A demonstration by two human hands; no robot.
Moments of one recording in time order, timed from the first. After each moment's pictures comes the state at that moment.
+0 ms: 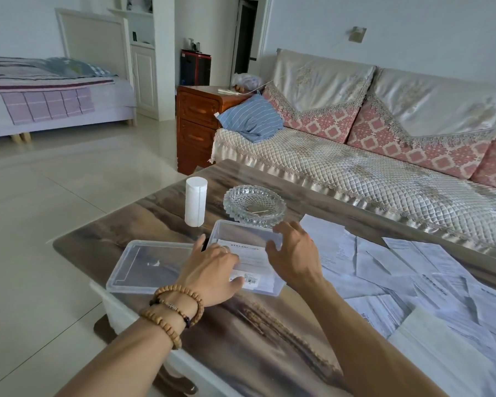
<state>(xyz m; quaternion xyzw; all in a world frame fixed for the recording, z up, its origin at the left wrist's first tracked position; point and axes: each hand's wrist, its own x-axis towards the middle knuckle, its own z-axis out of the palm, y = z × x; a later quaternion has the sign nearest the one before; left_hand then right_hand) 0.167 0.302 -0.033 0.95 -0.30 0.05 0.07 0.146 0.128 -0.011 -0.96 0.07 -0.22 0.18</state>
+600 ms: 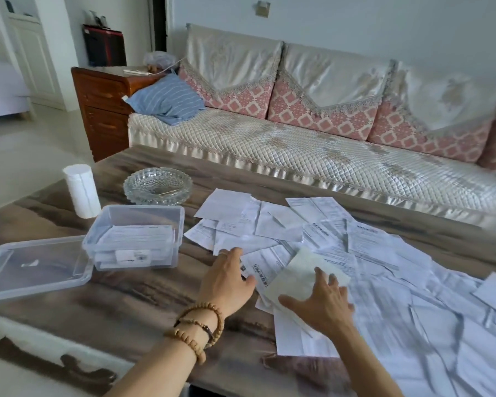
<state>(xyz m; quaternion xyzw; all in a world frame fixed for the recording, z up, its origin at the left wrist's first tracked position) 0.047 0.117 -0.049 0.90 -0.28 -0.03 0.34 -0.063 -0.046 -0.063 -0.91 0.39 0.01 0.17</state>
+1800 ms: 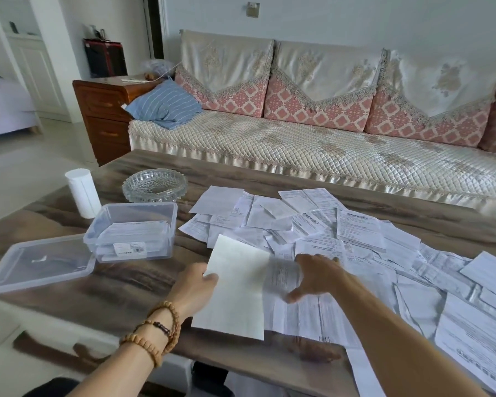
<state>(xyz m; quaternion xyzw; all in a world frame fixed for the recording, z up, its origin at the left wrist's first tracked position) 0.029 0.155 -0.055 0.87 -0.16 -0.18 0.43 -0.056 -0.094 -0.036 -0.97 0.21 0.14 0.04</state>
